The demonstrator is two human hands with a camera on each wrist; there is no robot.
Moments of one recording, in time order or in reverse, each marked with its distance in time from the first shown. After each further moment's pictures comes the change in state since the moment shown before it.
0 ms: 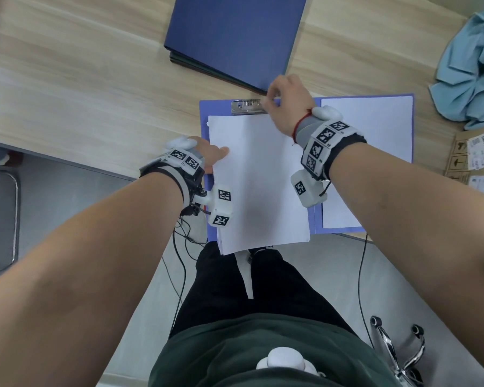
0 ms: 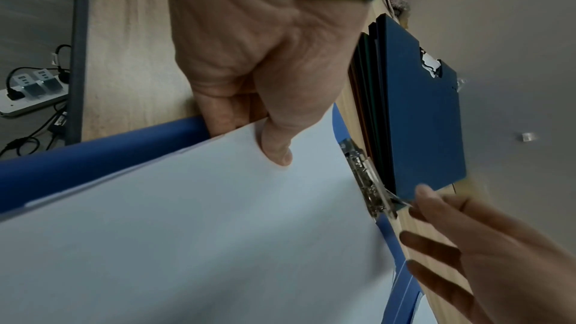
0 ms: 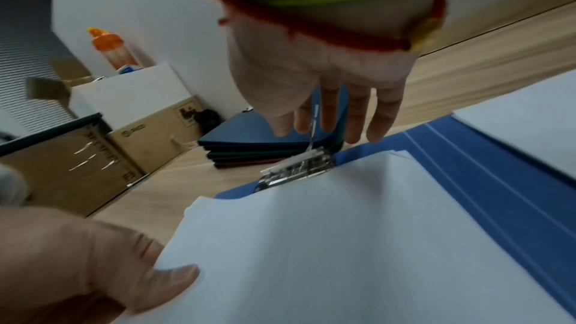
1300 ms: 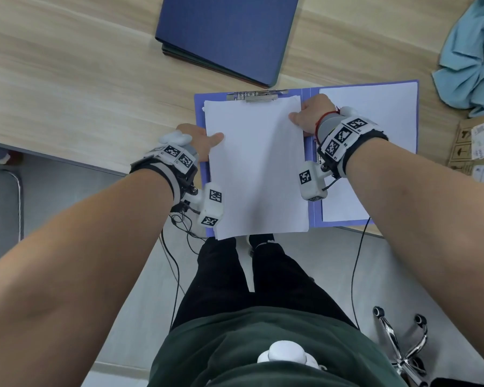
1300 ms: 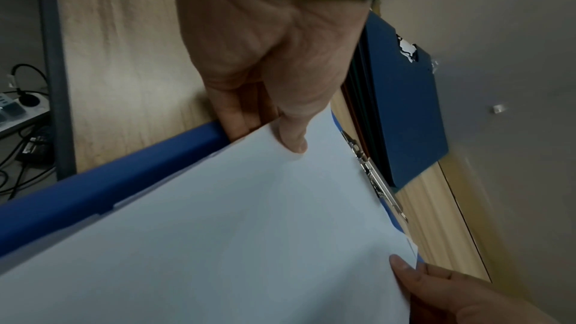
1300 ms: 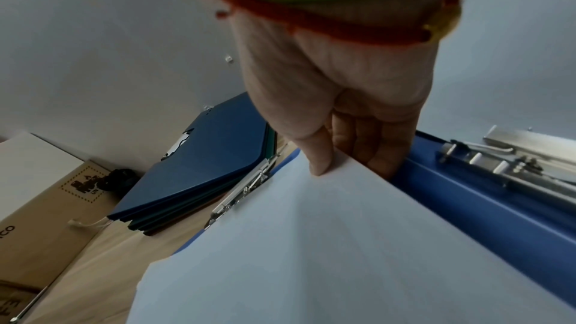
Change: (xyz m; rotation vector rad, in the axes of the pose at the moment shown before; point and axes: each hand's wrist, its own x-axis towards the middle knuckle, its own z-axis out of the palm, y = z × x) left_hand -0.023 0.008 -0.014 0.029 0.094 0.158; right_hand -0.011 0.047 -0.013 -0.044 -0.257 0.423
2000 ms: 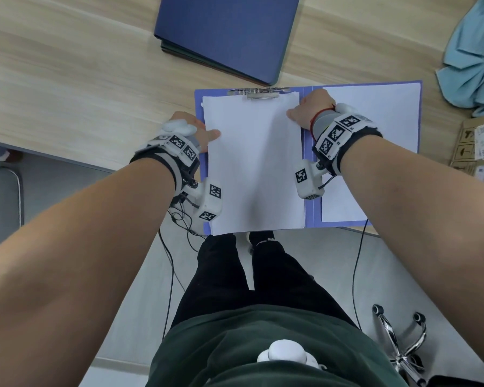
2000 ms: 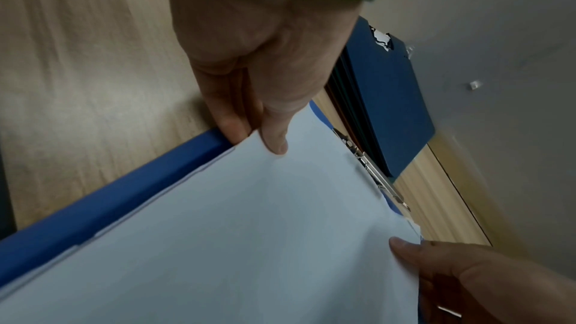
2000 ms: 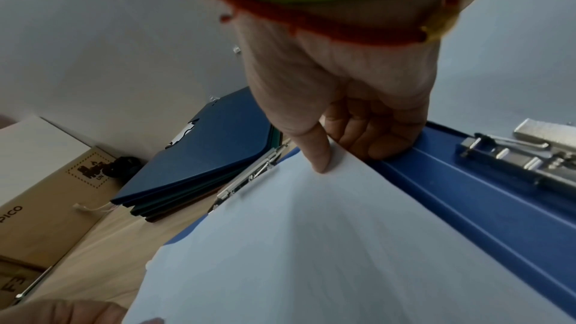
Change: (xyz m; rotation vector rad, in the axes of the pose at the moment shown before) left_hand 0.012 0.015 -0.011 0.211 0.055 -0.016; right_hand 0.003 -0.004 0.000 0.317 0.010 0.090
